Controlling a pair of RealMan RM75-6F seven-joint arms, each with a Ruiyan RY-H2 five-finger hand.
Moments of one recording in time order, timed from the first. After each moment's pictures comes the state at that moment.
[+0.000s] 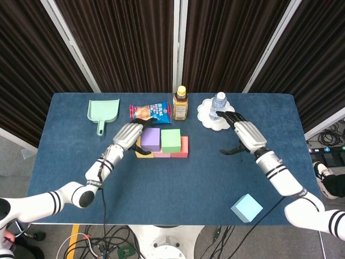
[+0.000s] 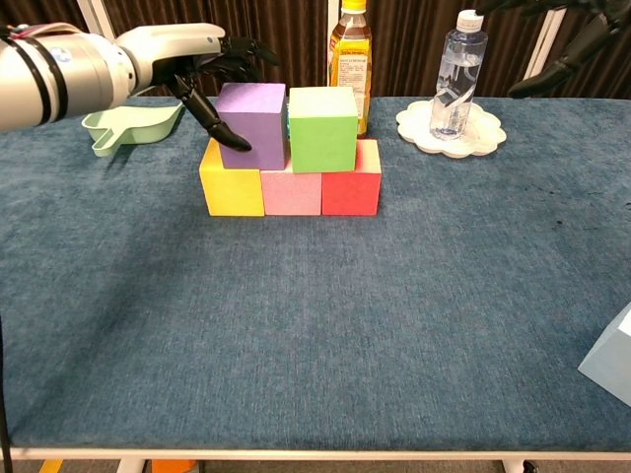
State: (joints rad) left arm -0.91 -1.52 -0.28 -1.40 1.05 0.77 -0.06; right arm 0.73 -1.15 0.24 -1.59 -1.30 0.84 0.36
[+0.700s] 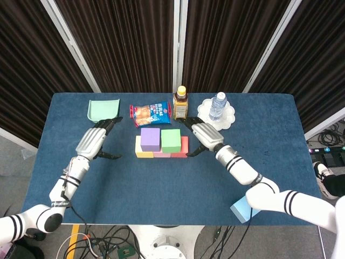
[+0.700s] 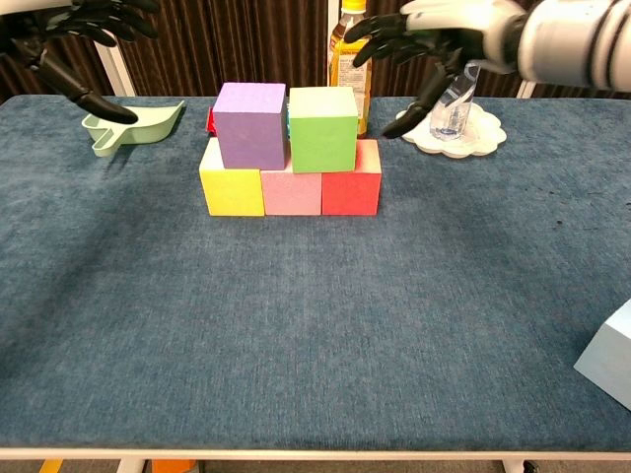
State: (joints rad) left arm -0.67 -1.30 -0.20 -1.66 1.17 1.05 -0.08; right arm 0.97 -1.42 0.29 -1.43 -1.10 0.65 0.17
